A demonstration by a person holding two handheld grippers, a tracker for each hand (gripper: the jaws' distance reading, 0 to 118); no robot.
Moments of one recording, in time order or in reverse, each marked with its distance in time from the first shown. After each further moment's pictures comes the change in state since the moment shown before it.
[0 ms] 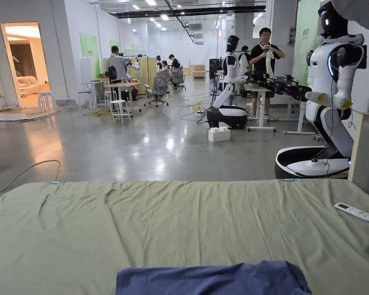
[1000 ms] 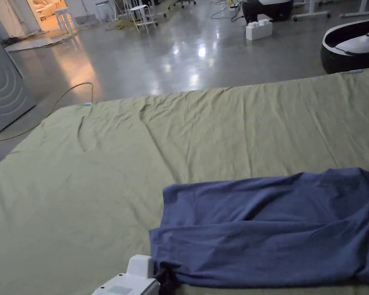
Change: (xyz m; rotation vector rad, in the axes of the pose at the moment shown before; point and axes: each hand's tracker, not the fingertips) left arm -0.065 -0.236 -0.268 -0.690 -0.017 -0.004; right arm 0.041 -0.097 -0.045 -0.382 -0.060 -0.159
